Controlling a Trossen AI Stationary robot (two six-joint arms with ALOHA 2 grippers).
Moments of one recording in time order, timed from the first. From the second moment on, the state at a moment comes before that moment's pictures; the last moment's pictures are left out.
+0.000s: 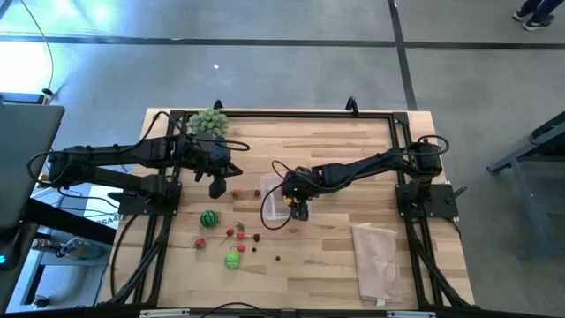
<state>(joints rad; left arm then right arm) 0.28 0.95 0.80 -0.52 0.10 -0.09 0.03 1.89 1.21 -0.35 0.01 0.09</state>
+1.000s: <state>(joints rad) 0.28 0.95 0.80 -0.52 0.10 -0.09 0.03 1.89 1.21 -0.35 0.10 0.13</state>
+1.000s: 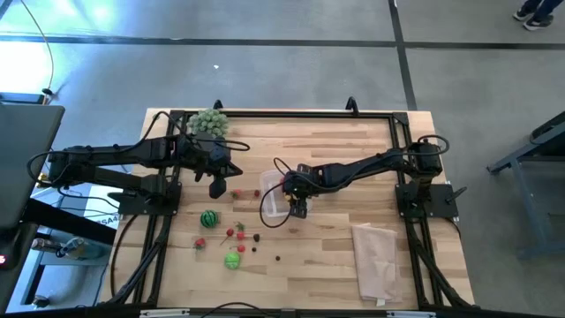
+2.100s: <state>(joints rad) 0.28 0.95 0.80 -0.52 0.10 -0.09 0.03 1.89 1.21 -0.32 0.10 0.18</state>
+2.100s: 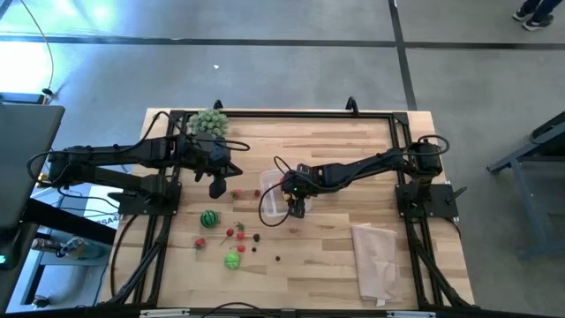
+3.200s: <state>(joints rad) 0.28 0.95 0.80 -0.52 0.10 -0.09 0.03 1.57 1.21 -0.67 0.20 0.33</state>
